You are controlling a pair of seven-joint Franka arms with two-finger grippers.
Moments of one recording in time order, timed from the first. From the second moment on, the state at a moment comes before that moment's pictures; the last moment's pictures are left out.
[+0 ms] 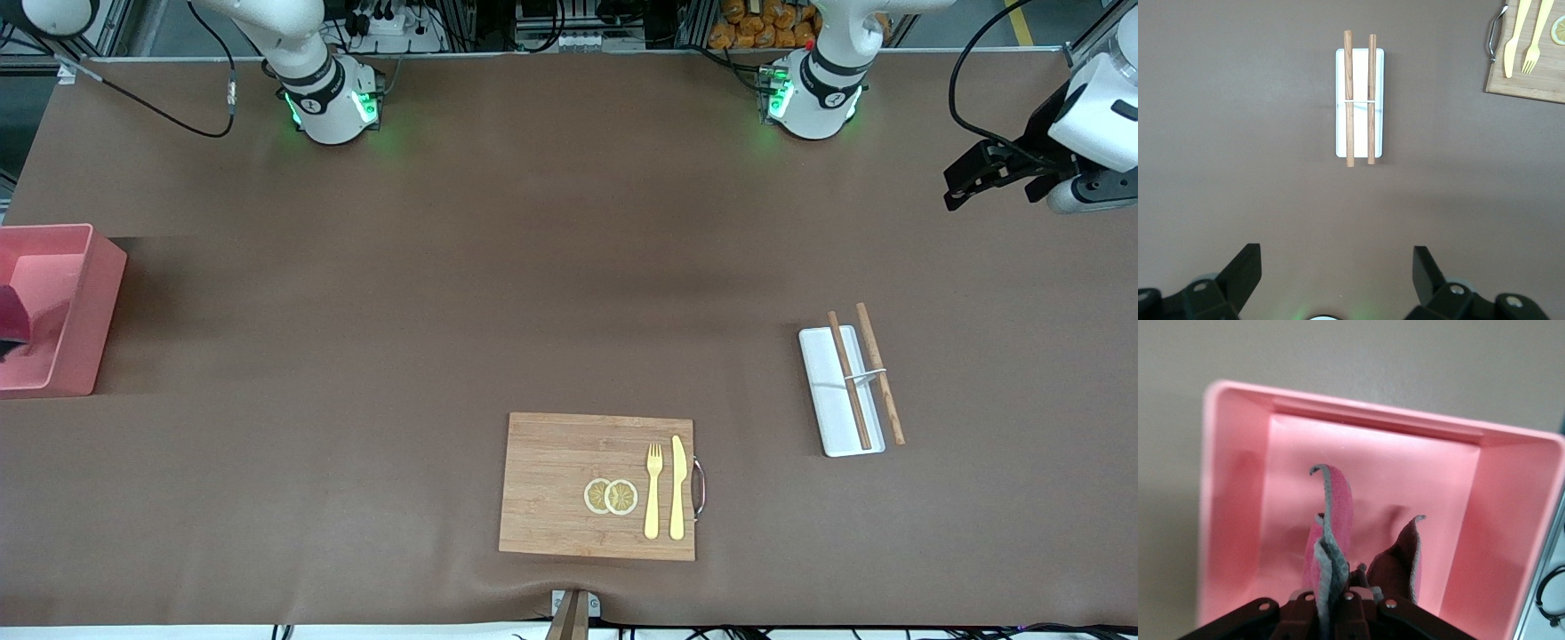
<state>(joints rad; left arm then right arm) -0.08 -0.12 -0.04 -1.68 0.03 1.55 -0.20 -0.64 0.71 -0.11 -1.40 0.01 2.07 -0.93</state>
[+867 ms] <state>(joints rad) -0.08 -0.12 -0.04 -1.68 0.03 1.55 -0.20 -0.65 0.78 -0.09 -1.36 0.11 2.08 -1.01</state>
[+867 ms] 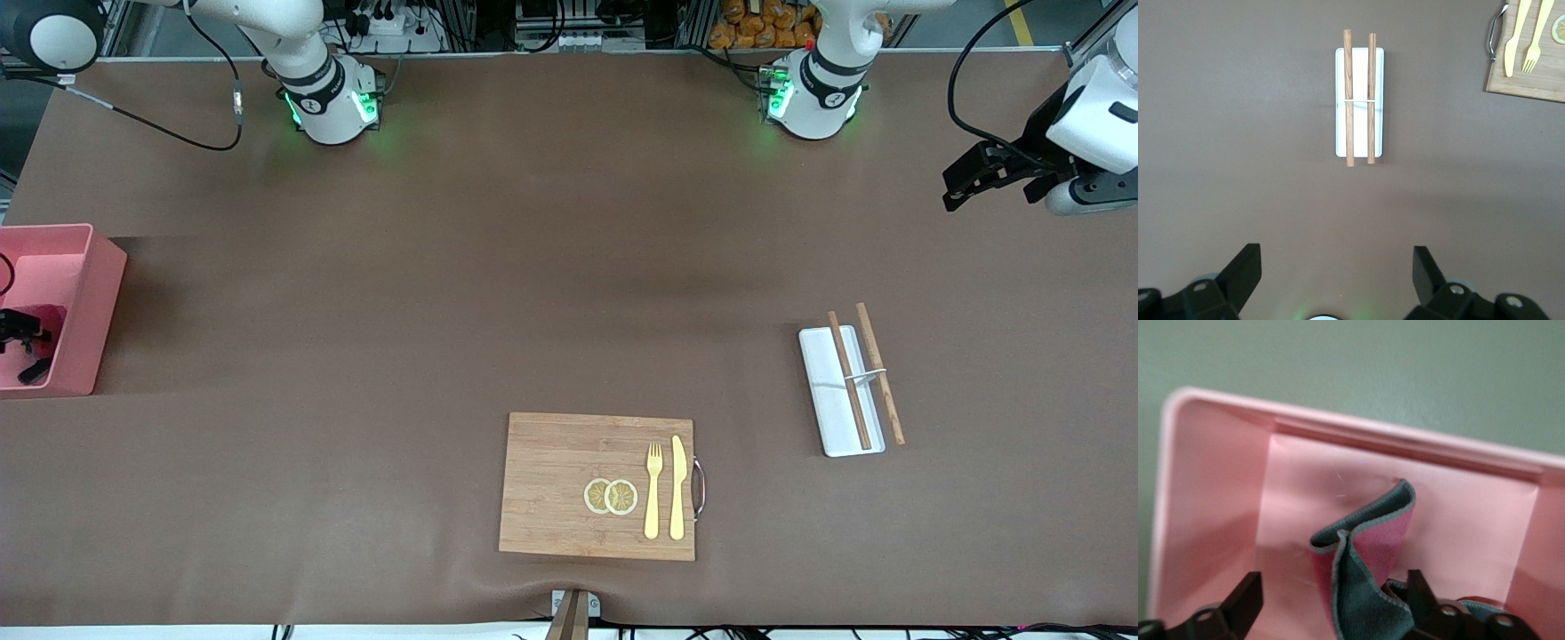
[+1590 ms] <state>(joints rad) -0.07 -0.12 -0.04 -1.68 0.03 1.55 -0.20 -0.41 0.49 -0.08 -1.33 0.08 1.74 -0.74</state>
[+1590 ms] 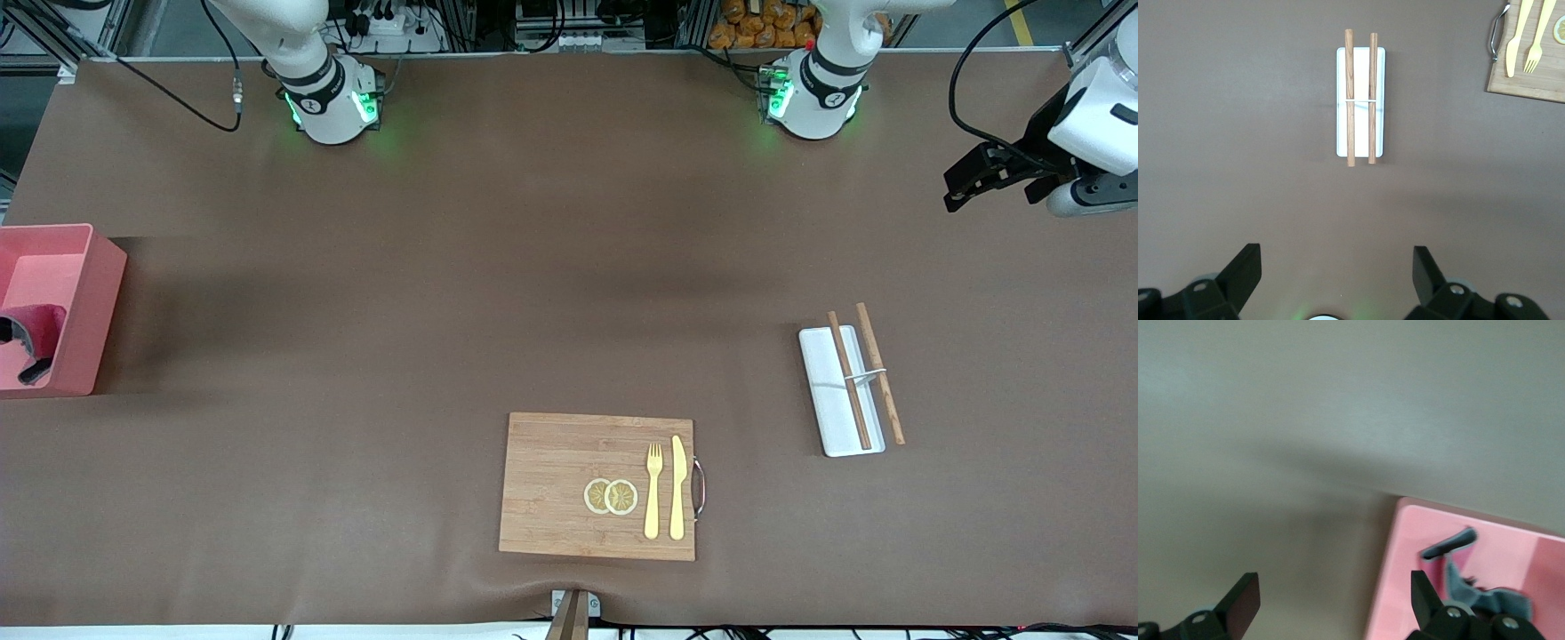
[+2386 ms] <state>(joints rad) -0.06 -0.12 -0.03 -1.67 0.03 1.55 -0.19 -0.07 0.21 -0.08 -1.51 0.07 1.62 -0.20</state>
